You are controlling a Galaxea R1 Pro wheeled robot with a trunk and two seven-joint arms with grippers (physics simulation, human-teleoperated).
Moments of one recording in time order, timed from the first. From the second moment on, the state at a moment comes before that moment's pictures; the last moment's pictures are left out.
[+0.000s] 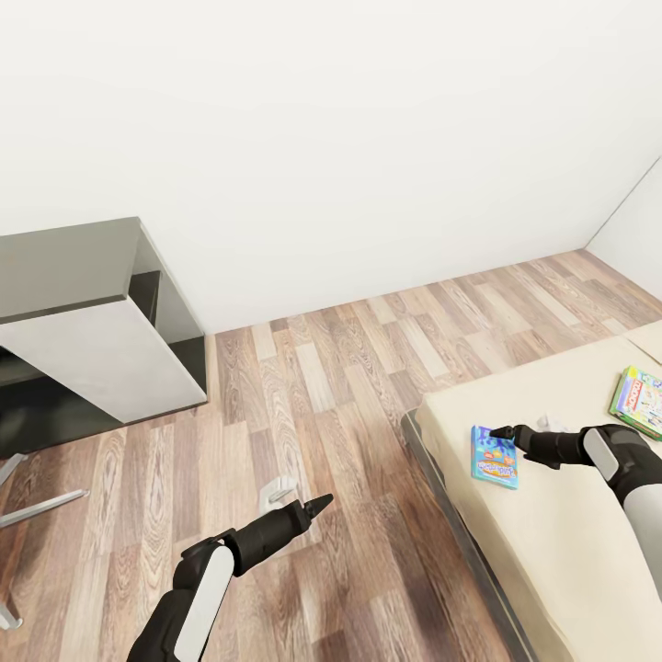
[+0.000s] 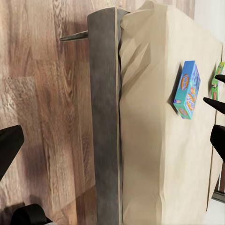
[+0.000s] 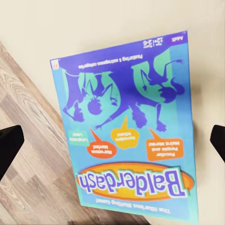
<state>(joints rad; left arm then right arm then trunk) -0.28 -0.15 -0.02 -1.25 0.53 0.66 -0.34 -0.97 -0.42 -0.23 -0.43 -0.24 0.81 0.45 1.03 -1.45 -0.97</state>
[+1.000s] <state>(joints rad) -0.28 -0.15 -0.02 -1.25 0.53 0.66 -0.34 -0.97 -0.42 -0.23 -0.43 -0.24 0.81 0.45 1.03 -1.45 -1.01</state>
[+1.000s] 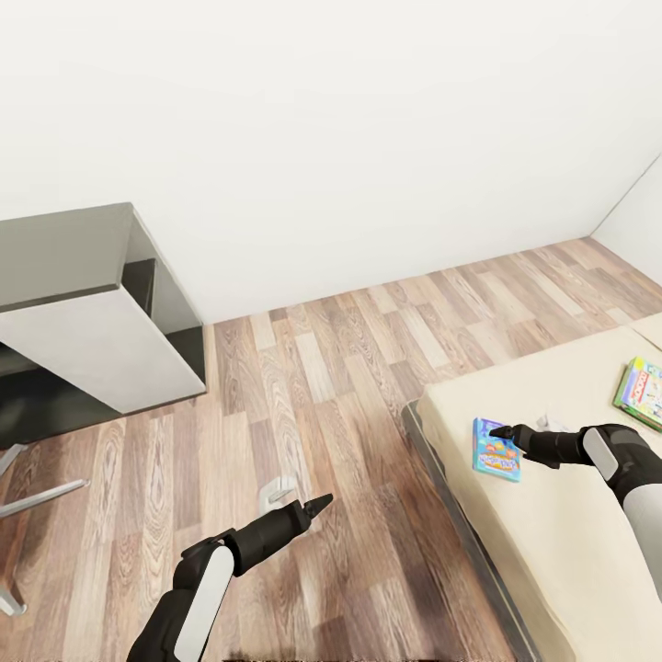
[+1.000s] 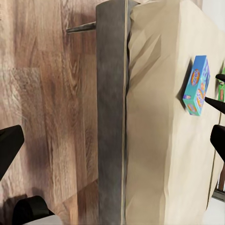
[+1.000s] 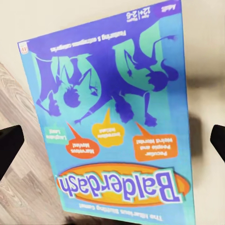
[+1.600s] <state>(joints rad) -0.28 -0.15 -0.02 -1.25 0.53 0.66 -0.34 -0.97 -0.42 -0.23 -0.43 -0.24 0.81 0.45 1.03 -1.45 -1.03</state>
